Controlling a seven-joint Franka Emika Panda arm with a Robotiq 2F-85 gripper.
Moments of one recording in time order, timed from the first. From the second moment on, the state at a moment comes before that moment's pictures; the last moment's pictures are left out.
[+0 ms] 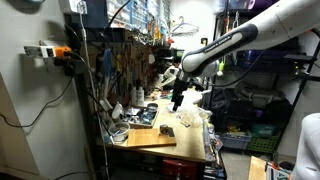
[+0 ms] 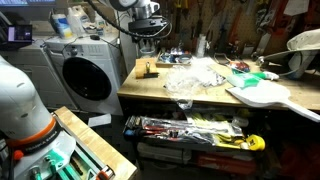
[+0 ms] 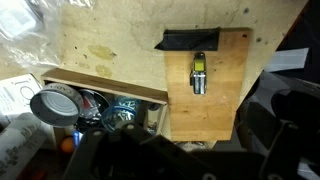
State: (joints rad) arm 0.08 -0.14 -0.19 -2.31 0.16 2.44 -0.93
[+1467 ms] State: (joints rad) arm -0.01 0.20 -0.02 -1.99 0.23 2.45 -0.98
